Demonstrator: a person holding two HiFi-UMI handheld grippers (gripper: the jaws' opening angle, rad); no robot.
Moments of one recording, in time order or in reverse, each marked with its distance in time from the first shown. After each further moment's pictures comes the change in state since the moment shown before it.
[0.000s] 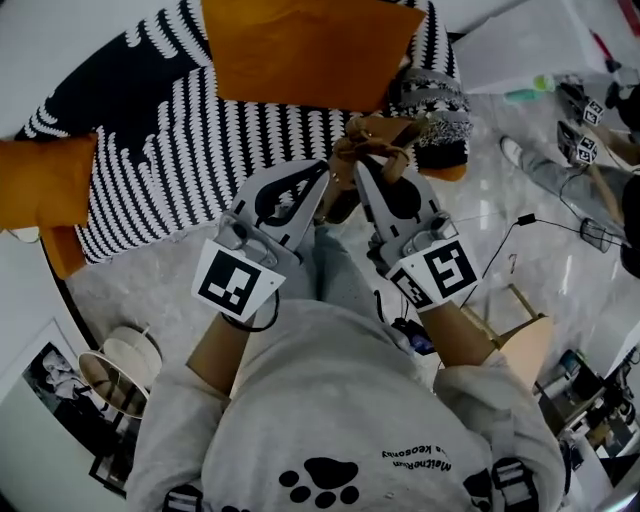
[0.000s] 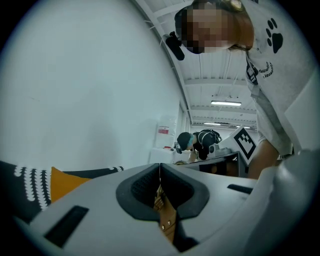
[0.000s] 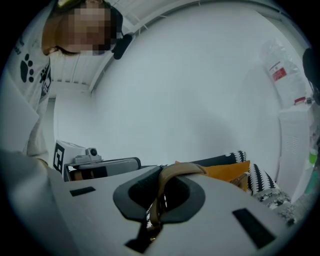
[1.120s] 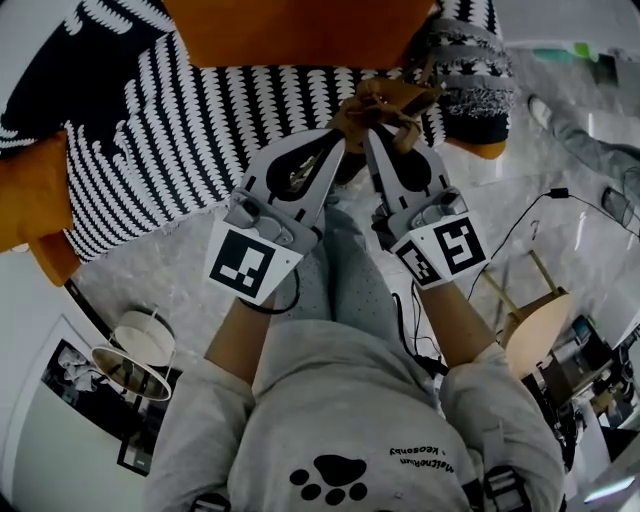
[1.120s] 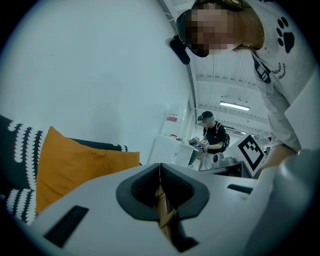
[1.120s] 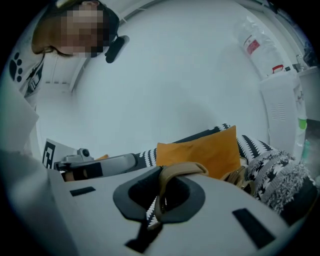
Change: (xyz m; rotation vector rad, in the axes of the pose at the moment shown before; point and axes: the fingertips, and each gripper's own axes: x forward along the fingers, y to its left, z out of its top) left arm 0.066 0.071 -0.162 -0.135 0.064 0.009; right arm 0.065 -0.104 -0.154 0.149 0.054 -0.132
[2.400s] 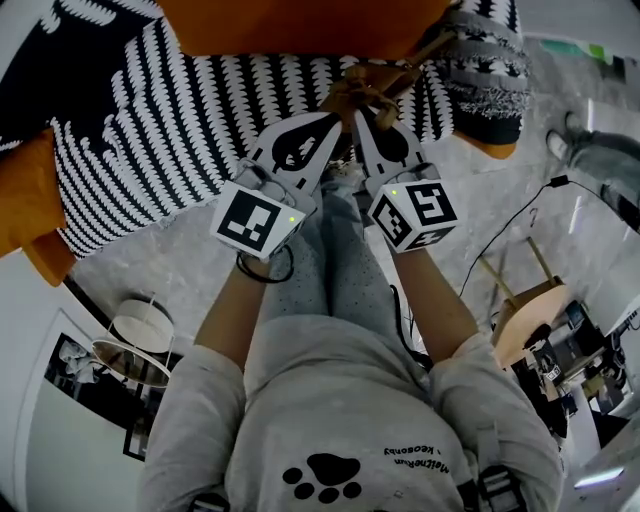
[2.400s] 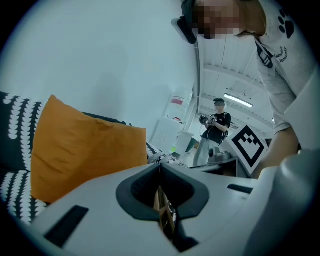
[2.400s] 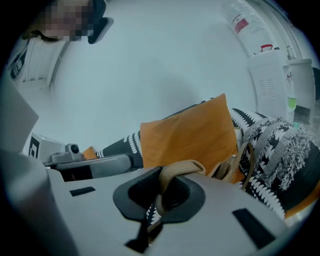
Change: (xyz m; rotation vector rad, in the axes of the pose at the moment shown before) left arm 0.022 0.052 -0.112 -0.035 0.186 -0.047; right arm 0.057 -0.053 -0.108 0.112 0.170 -0.149
